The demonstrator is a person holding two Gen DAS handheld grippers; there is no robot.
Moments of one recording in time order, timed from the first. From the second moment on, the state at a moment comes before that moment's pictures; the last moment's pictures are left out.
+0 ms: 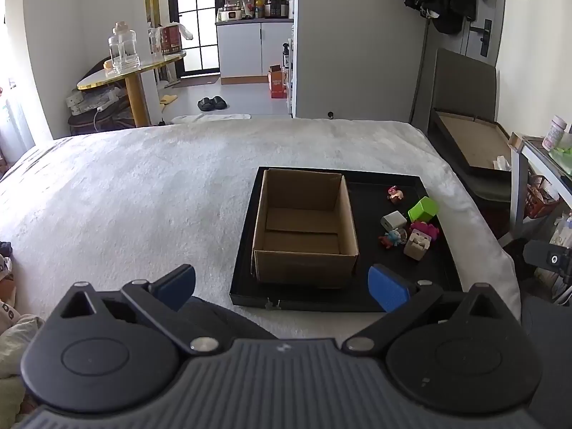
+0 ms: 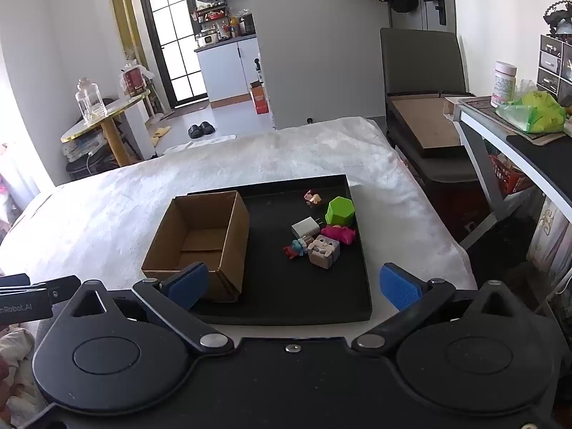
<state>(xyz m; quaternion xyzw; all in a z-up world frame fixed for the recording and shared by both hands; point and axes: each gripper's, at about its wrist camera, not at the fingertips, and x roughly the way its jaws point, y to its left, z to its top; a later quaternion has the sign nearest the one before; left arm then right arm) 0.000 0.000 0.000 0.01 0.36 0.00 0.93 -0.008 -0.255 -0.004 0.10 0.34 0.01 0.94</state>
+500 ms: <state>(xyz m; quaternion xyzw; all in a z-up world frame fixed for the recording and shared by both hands) -0.005 -0.001 0.001 0.01 0.36 -0.01 0.93 -0.010 -0.250 -0.002 0.08 0.33 0.01 0.94</state>
